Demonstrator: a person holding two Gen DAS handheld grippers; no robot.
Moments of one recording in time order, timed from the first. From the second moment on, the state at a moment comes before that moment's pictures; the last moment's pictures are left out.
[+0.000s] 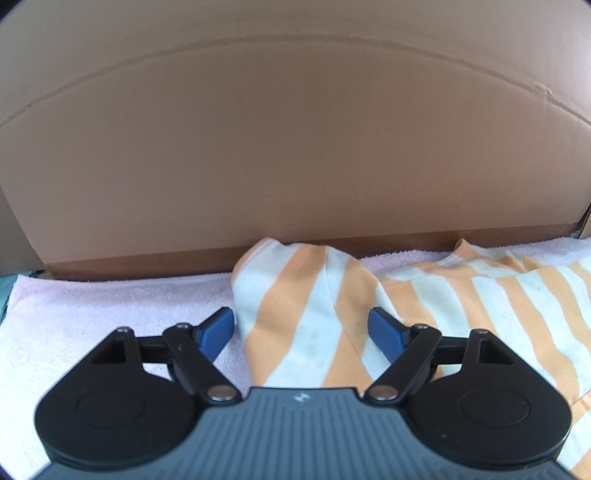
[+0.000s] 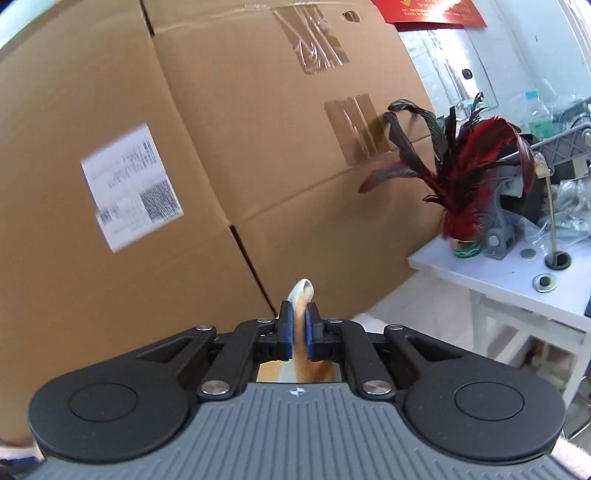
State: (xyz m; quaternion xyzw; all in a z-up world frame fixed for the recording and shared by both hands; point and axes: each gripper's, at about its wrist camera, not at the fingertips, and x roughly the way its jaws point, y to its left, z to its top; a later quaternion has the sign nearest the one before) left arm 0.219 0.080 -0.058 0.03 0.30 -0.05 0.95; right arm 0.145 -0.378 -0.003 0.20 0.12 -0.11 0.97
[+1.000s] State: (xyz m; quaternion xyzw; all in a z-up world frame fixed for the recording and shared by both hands) left arm 0.220 0.040 -0.060 0.16 0.27 -0.02 0.95; right arm 0.083 -0.386 0.046 0.31 0.02 -0.11 0.94
